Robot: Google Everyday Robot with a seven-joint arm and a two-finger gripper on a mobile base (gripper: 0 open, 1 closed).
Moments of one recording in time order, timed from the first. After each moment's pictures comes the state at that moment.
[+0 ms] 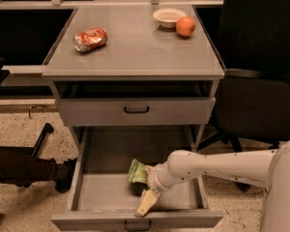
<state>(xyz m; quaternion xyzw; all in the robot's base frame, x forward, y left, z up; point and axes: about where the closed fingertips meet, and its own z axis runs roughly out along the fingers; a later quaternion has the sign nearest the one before) 0.493 0.008 0.420 -0.59 0.75 0.22 0.22</state>
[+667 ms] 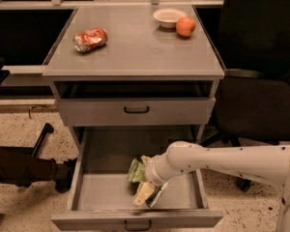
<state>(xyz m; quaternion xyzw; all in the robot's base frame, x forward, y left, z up) 0.502 0.019 0.471 -0.60 0.73 0.21 0.25</state>
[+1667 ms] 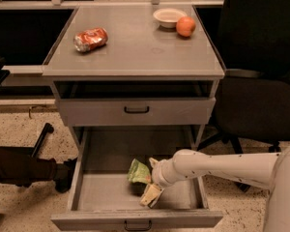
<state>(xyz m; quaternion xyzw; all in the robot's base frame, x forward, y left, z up) 0.525 -0.010 0.419 -0.58 0.74 0.19 0.27</state>
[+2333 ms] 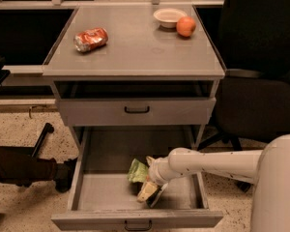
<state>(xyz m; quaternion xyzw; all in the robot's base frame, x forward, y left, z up) 0.544 0.001 0.403 -0.59 0.74 0.18 0.27</state>
